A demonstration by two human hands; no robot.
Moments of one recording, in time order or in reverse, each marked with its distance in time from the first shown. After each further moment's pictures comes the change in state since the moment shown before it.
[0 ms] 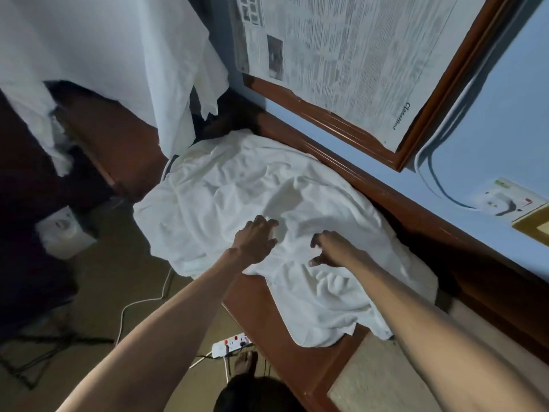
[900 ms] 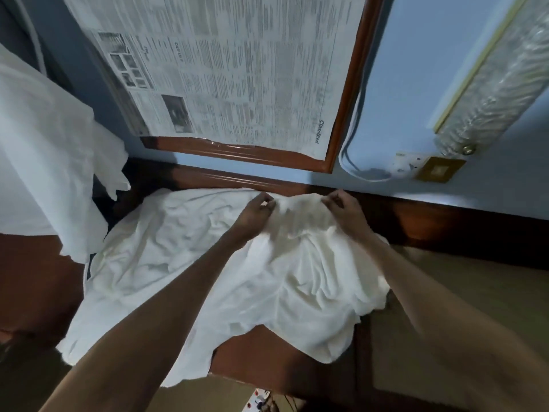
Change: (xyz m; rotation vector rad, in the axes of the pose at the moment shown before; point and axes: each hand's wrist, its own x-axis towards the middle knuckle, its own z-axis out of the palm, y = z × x) left_hand 0.103 0.046 -0.109 -0.733 -0.194 0.443; right_hand -0.060 -0.013 -0.083 0.861 1.021 0.358
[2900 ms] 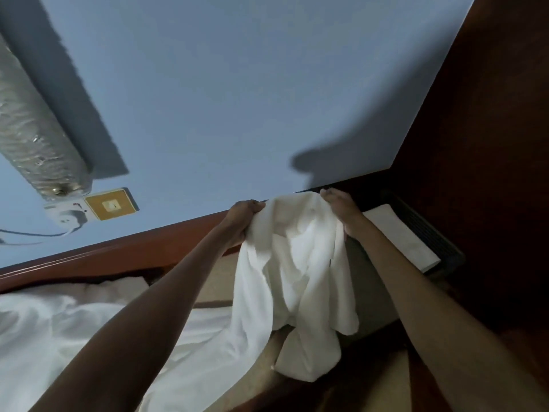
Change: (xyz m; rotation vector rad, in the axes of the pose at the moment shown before) left_hand -0.020 0.335 0.657 -0.311 -0.496 -0.147; right_hand -0.177 0.272 -0.660 0.272 0.518 0.381
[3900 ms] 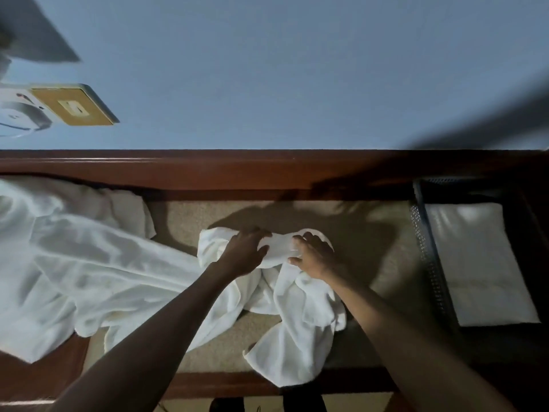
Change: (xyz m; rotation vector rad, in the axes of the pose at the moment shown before) left_hand 0.109 -0.218 -0.005 0.995 0.101 0.046; right_hand 0.111 0.239 0.112 -1.119 -0.832 -0.227
